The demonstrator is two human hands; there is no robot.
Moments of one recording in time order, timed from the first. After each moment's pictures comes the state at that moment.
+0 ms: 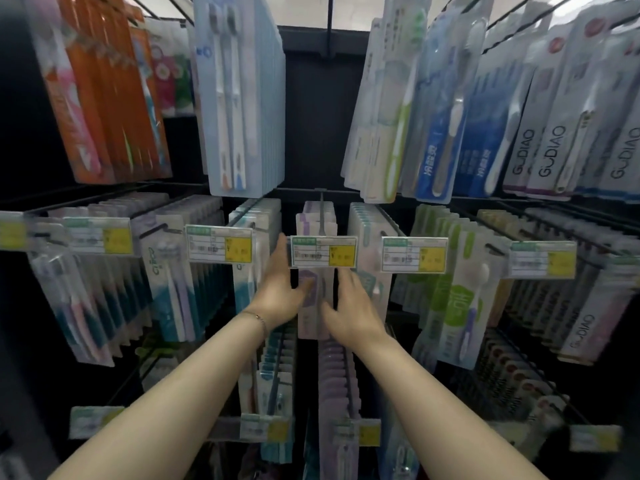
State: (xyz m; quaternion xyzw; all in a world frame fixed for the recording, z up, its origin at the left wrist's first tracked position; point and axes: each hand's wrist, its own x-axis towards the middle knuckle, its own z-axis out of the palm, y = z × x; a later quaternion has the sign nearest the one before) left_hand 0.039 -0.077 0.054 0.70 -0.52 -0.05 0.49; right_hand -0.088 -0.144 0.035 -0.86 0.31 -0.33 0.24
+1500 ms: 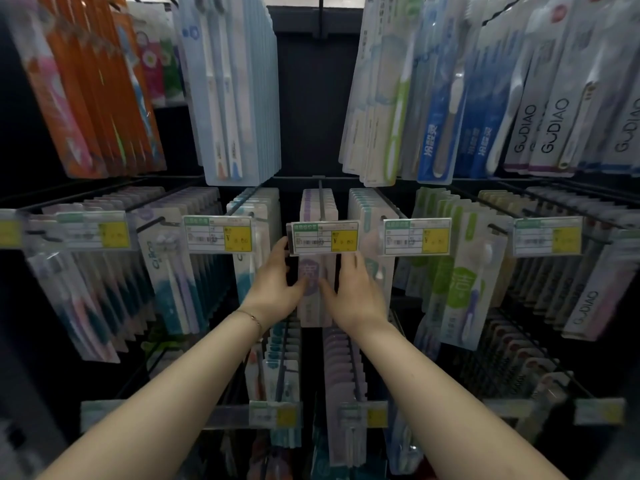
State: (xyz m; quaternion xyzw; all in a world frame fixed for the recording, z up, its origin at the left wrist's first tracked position) left_hand 0.042 -0.066 0.047 0.69 -0.54 -0.05 0.48; right_hand -0.082 -0.141 0.035 -0.85 0.36 -0.36 0.13
